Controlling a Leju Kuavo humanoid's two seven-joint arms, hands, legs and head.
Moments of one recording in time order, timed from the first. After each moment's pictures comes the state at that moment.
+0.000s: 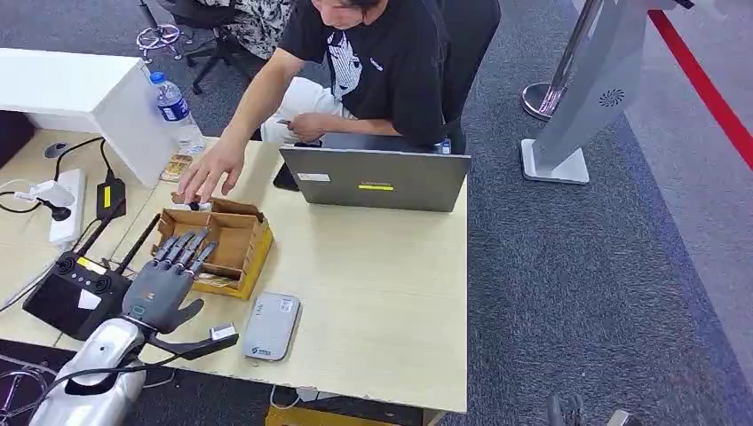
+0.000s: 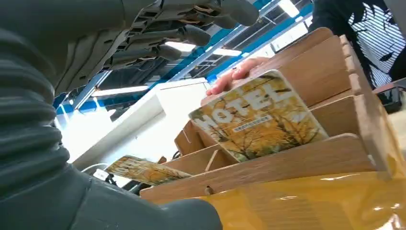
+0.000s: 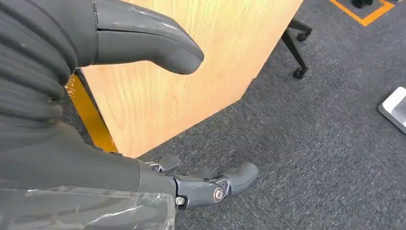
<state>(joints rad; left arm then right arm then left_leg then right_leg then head) -0.07 0.30 -0.04 -1.26 -1.34 0.33 -0.35 -0.25 0.06 -0.95 -0.31 0.07 0.25 -0.51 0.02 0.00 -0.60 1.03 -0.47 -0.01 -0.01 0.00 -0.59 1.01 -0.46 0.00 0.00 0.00</state>
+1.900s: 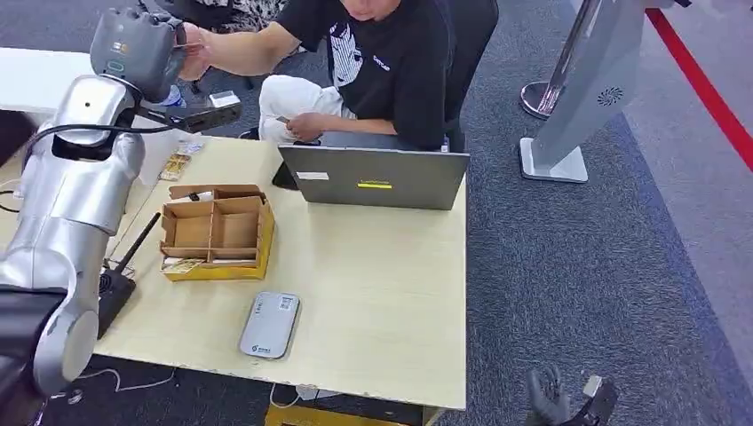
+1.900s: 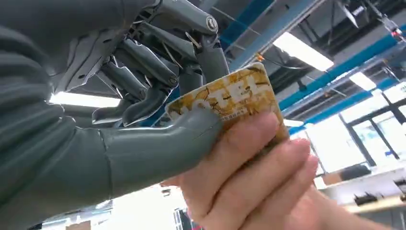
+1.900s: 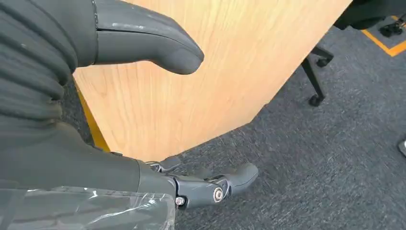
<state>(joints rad) -1.06 0.26 -0.26 -0.80 -1.47 0.17 -0.14 -0.32 0.09 -0.87 -0.29 0.13 0.22 -0.47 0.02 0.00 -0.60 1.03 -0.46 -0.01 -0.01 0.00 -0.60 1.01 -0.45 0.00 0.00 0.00</state>
